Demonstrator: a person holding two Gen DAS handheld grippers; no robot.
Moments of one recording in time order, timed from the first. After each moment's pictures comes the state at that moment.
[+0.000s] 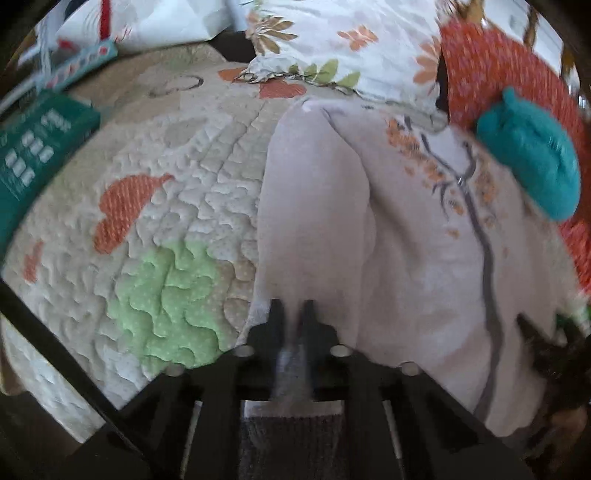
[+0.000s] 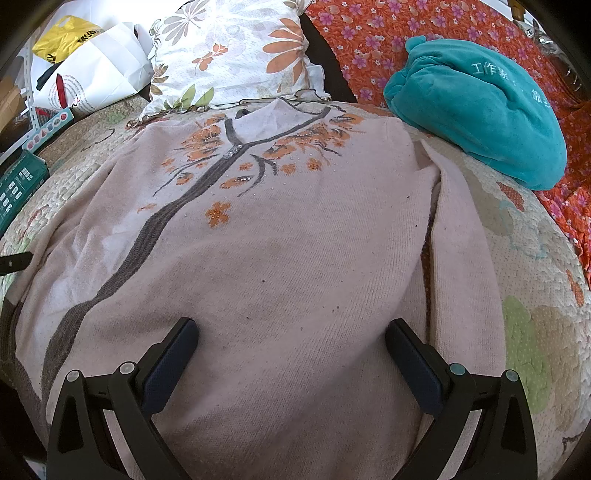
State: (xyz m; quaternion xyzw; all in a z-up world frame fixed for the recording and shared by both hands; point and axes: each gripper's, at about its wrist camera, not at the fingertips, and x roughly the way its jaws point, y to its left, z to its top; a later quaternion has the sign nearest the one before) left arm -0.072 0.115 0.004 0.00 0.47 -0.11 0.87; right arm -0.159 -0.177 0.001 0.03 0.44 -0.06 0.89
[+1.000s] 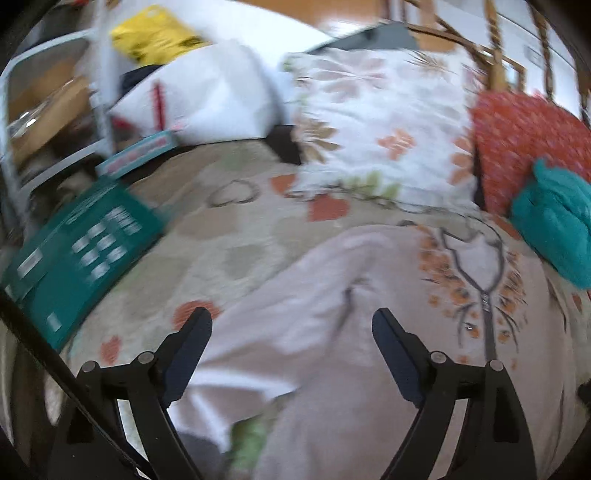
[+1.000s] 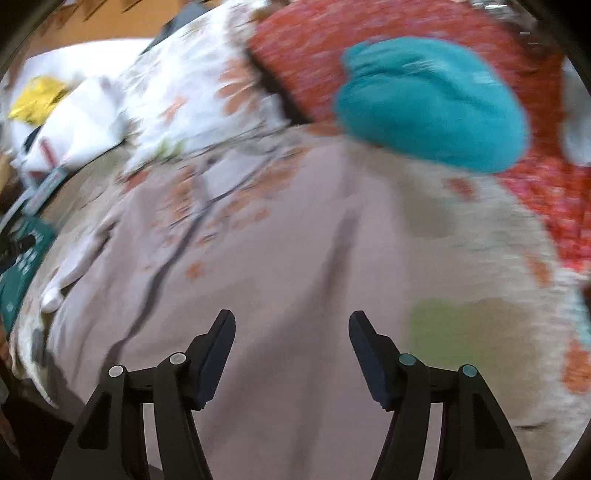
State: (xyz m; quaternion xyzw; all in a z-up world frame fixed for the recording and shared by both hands) left arm -0.040 0.110 0.086 0.02 0.33 -0.01 0.94; right arm -0.191 -0.248 0.077 0.10 0.43 -0.10 0.89
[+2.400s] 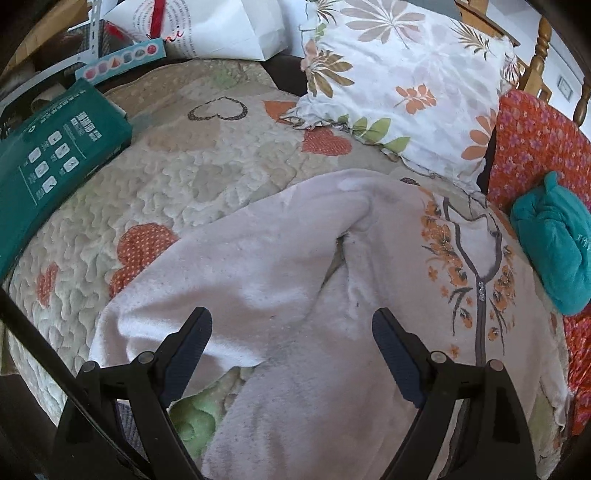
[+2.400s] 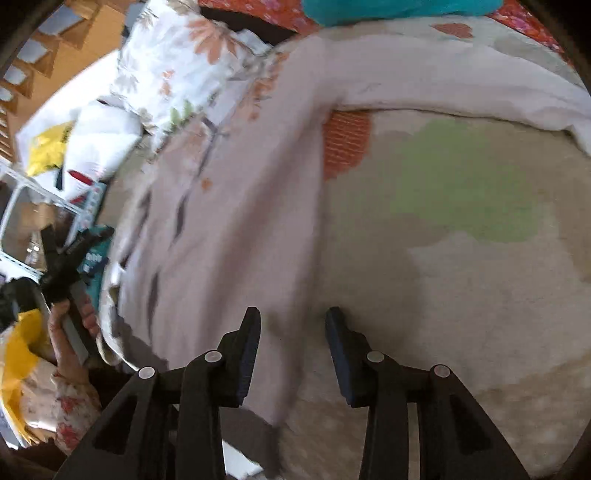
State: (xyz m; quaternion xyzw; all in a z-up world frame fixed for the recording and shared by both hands) left arm -0.013 0.132 0.041 -0.10 0.44 -0.04 0.89; right arm -0.246 -0.285 0.026 0.32 0.49 0.04 0.81
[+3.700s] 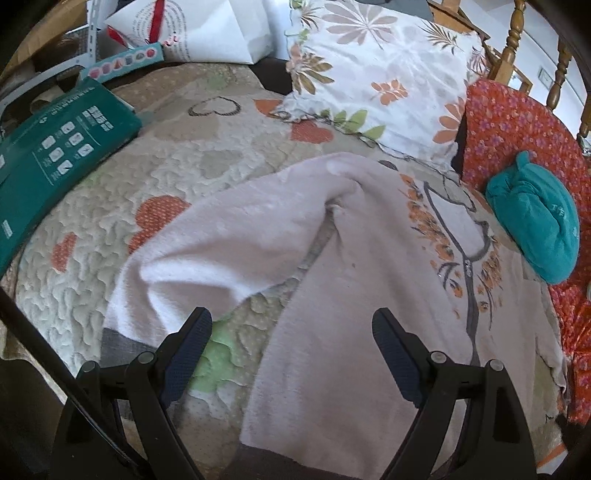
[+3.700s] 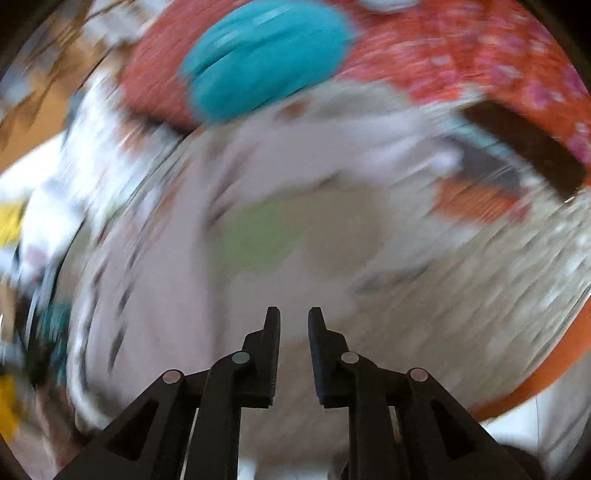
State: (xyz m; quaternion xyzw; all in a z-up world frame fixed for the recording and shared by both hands) left arm -0.069 0.143 0.041 -0.09 0.44 -0.08 0.89; right arm -0.341 -0.410 0.061 0.34 0.41 -0.18 0.83
